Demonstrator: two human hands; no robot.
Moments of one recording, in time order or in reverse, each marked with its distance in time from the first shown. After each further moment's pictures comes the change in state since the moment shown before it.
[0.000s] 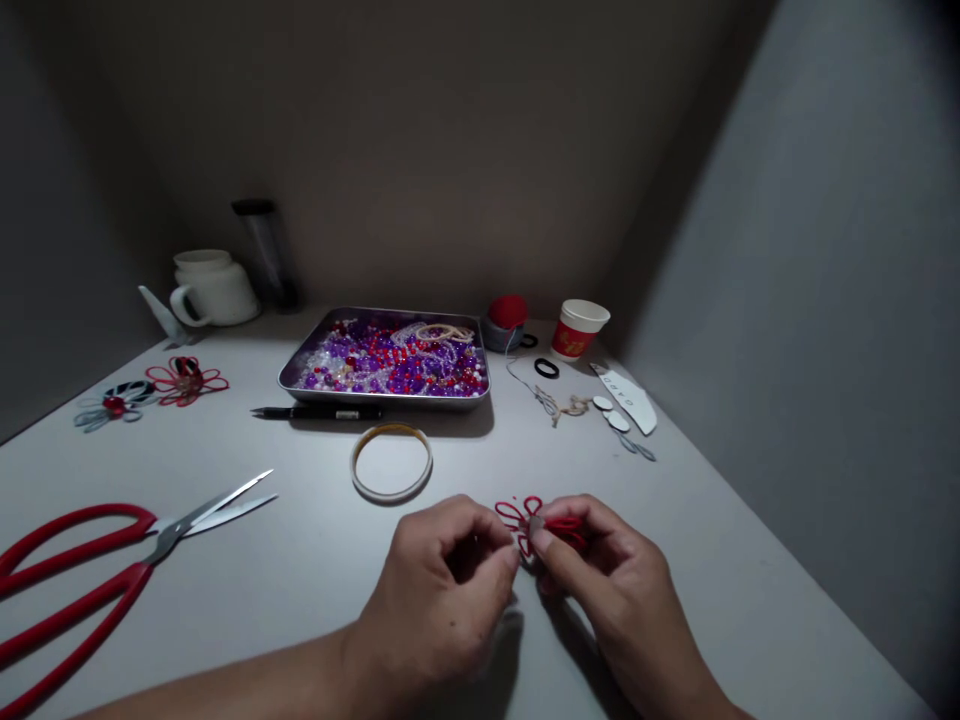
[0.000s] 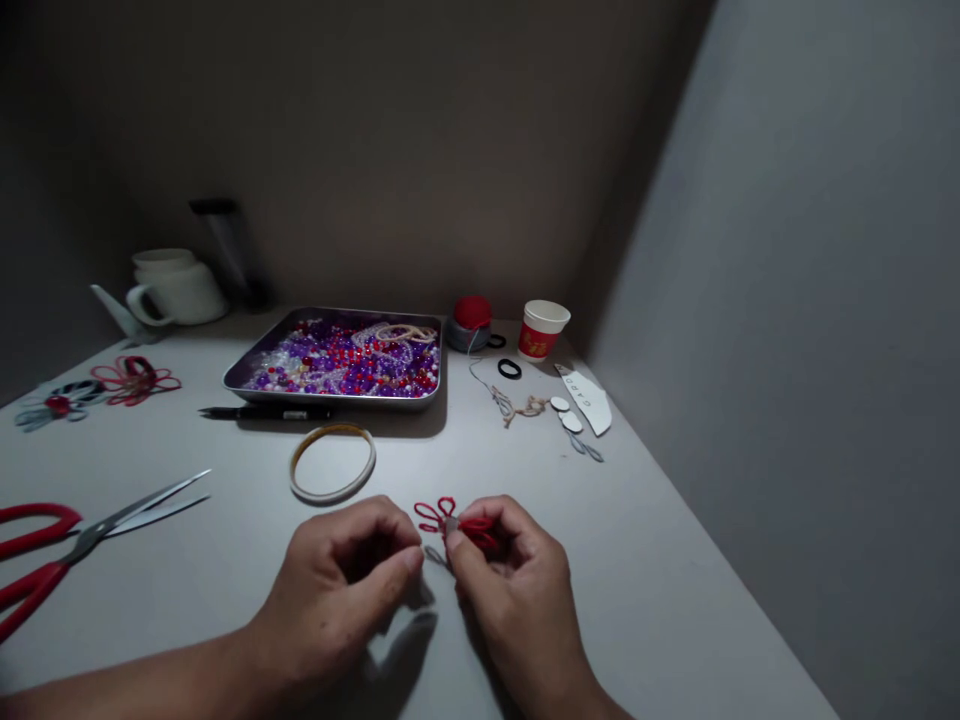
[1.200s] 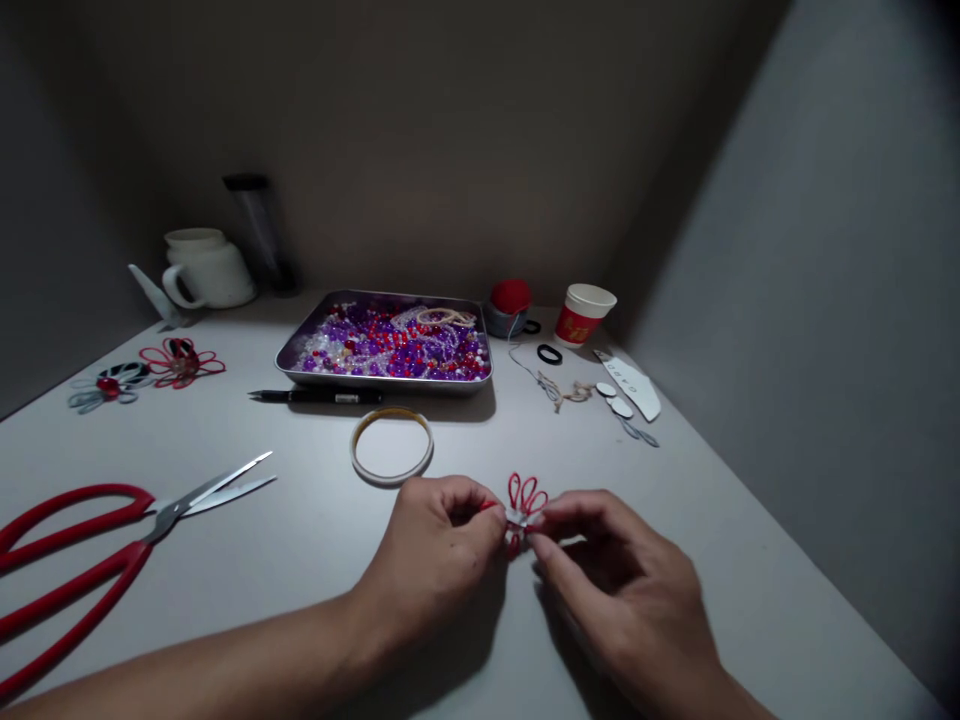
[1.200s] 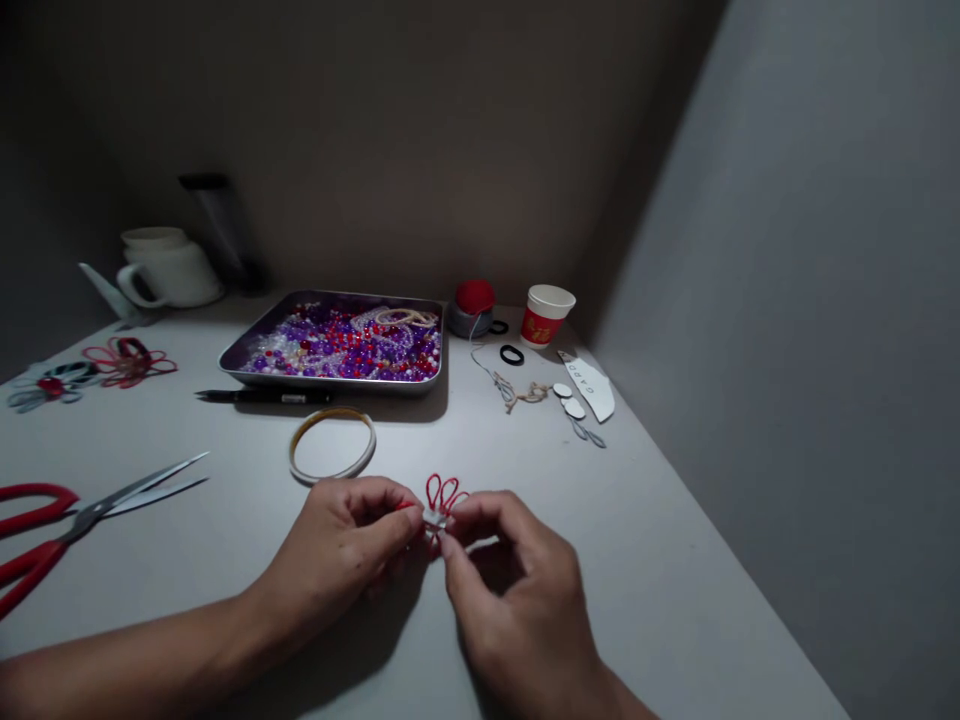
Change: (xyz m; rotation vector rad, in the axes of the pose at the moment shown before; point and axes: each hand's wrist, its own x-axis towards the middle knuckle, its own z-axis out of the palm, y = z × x) left_hand 0.010 0.006 0.001 -0.051 -0.058 -0.248; right_hand -0.010 0.001 -0.001 -0.243 0.074 -0.297
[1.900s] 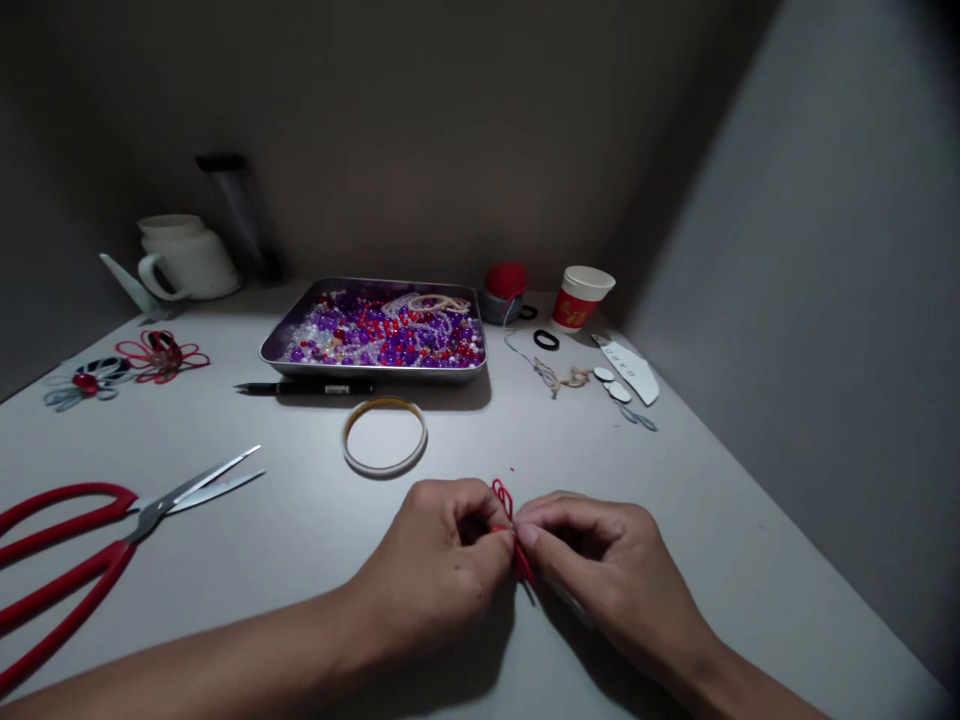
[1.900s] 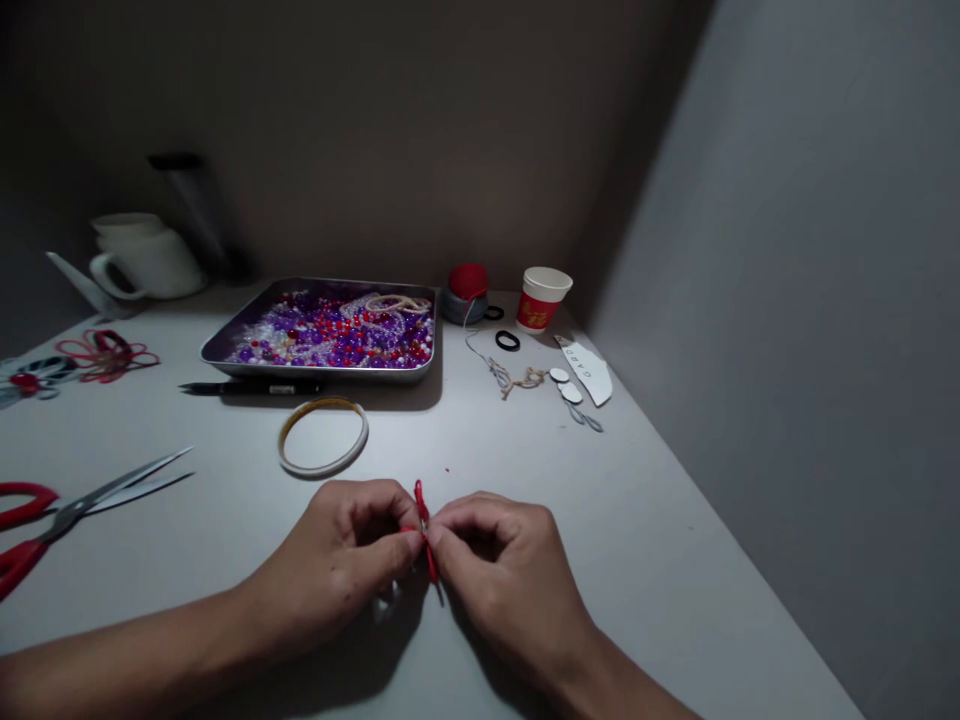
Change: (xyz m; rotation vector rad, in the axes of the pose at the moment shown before) left_hand -0.004 -0.009 -0.001 0.062 -0.173 0.078; right_hand 0.010 0.001 -0.004 0.003 -0.275 0.131
